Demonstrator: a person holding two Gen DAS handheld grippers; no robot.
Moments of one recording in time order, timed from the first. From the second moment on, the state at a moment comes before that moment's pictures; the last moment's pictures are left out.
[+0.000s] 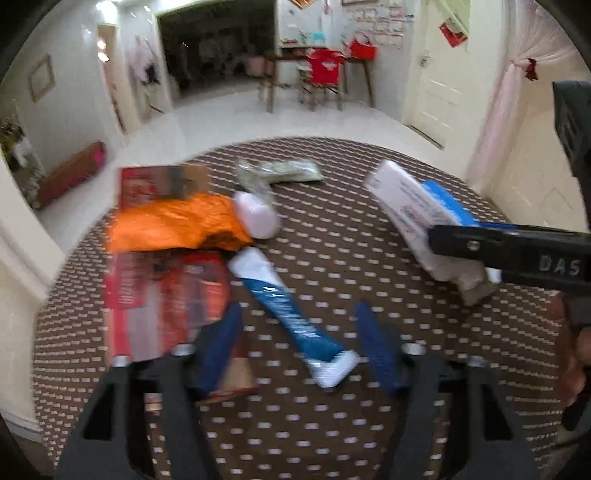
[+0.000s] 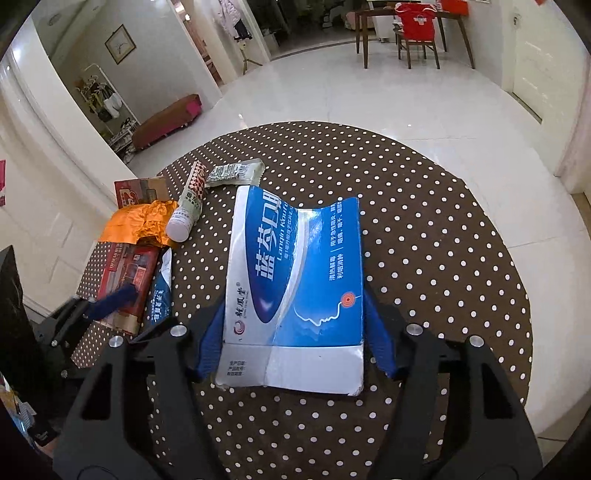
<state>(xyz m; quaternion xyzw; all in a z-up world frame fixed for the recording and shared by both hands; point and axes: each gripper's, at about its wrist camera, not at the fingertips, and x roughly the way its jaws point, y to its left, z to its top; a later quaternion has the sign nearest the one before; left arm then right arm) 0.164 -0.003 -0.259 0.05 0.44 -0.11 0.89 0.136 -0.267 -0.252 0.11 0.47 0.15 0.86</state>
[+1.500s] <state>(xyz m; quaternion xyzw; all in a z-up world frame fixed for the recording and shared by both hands) 0.188 -0.192 -0.181 0.07 0.37 -0.30 0.88 0.074 -0.456 -0.188 0.20 0.35 -0.01 0.91</state>
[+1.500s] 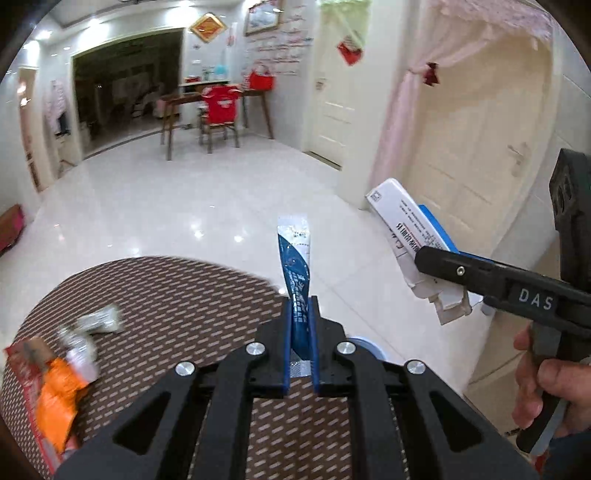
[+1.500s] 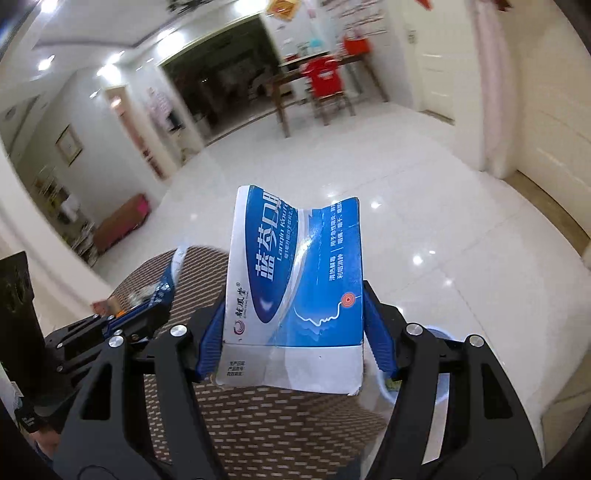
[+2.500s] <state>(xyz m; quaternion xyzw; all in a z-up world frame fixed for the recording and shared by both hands) 0.244 -0.433 -0.351 0.17 0.59 -0.35 0.71 0.067 -0.636 -0.364 0.39 0.45 -0.14 0.79</state>
